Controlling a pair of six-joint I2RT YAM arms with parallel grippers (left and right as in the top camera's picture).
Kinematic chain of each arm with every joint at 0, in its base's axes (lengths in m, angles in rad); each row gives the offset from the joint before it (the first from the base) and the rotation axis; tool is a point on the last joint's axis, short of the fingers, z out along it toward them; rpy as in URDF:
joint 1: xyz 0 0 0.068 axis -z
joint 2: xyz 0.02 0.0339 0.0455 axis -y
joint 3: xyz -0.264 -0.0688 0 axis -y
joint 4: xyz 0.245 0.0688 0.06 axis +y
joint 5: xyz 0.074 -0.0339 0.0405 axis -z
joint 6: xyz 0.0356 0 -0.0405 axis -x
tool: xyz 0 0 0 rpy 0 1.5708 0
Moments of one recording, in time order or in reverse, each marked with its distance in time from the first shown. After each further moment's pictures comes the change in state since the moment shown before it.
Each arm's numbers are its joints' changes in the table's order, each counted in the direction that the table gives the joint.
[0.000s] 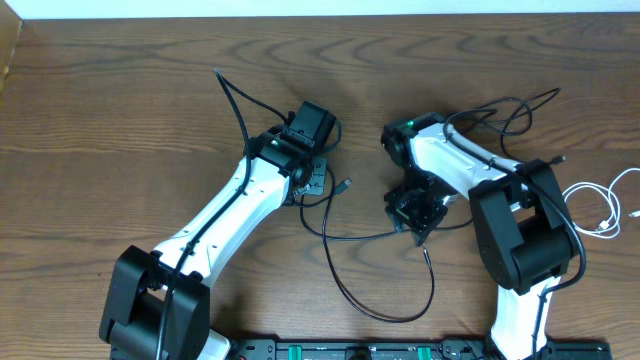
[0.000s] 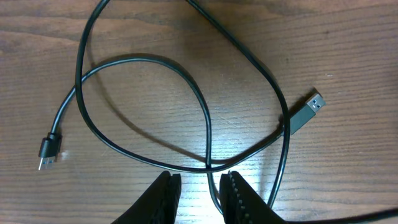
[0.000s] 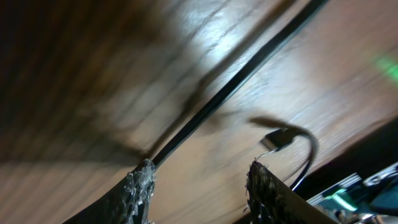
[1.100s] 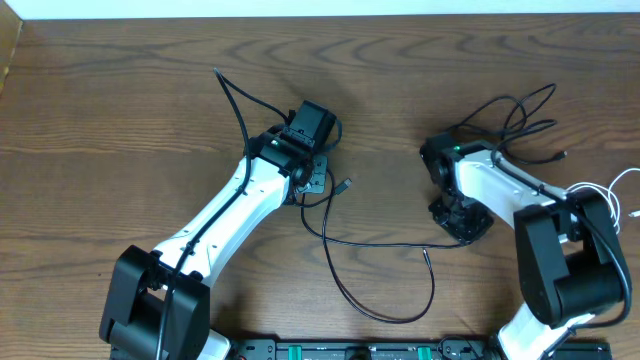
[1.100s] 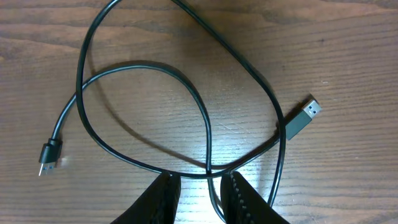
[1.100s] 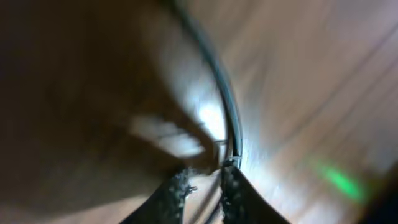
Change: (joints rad) left arm 0.000 0.000 0.000 -0.018 -0.002 0.000; right arm 0.144 0.196 -0.335 -0.296 0.380 0.039
